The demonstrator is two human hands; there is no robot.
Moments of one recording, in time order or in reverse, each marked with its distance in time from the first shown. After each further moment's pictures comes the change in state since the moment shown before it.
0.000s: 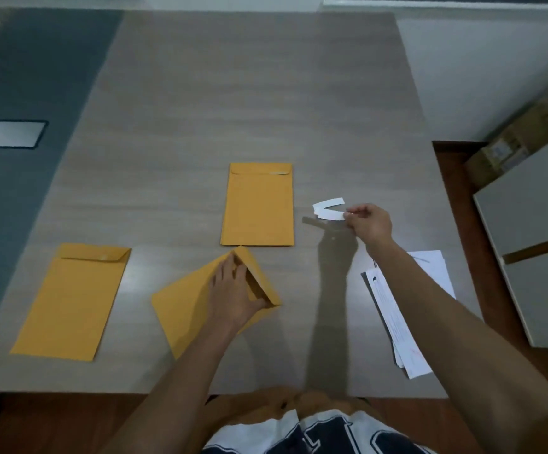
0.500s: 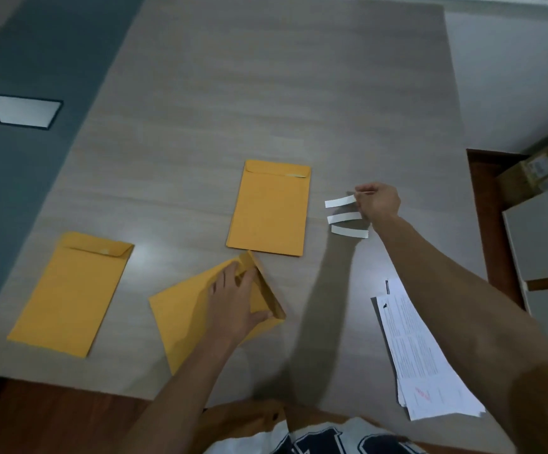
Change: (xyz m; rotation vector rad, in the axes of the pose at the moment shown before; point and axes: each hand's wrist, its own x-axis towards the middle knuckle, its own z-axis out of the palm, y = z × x) left_hand 0.003 0.005 -0.003 0.009 0.077 -0.009; right_hand 0.090 -0.043 0.041 -0.157 0.004 0.018
